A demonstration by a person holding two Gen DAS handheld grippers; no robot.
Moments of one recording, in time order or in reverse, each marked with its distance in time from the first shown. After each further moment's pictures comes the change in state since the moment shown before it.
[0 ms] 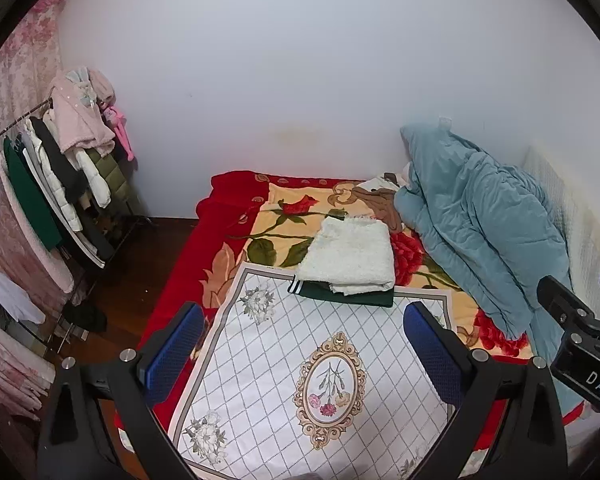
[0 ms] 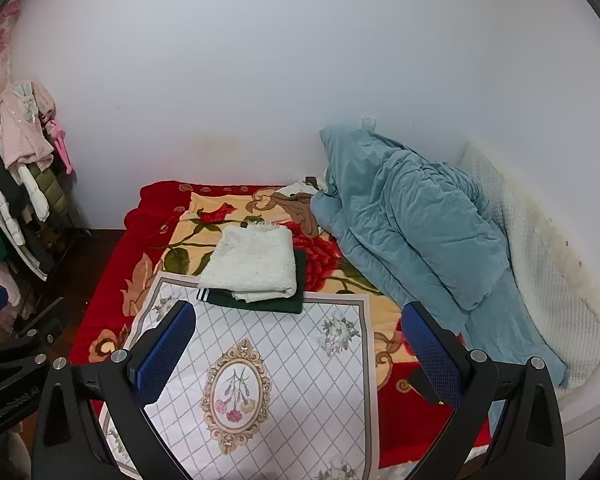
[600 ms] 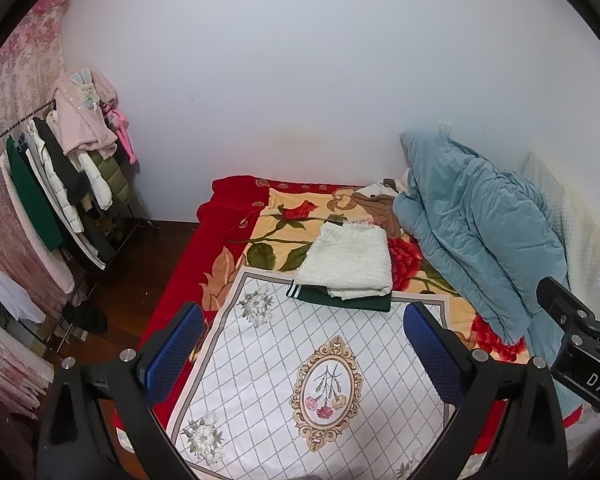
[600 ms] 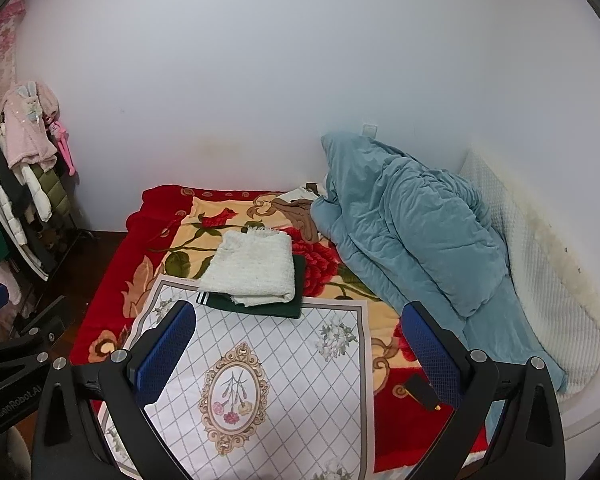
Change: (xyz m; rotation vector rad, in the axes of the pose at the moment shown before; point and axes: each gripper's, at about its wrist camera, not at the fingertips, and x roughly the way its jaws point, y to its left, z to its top) left arm -0.012 -0.002 0.001 -0.007 -0.016 -0.005; right arm -0.005 -0.005 0.001 -0.012 -0.015 0.005
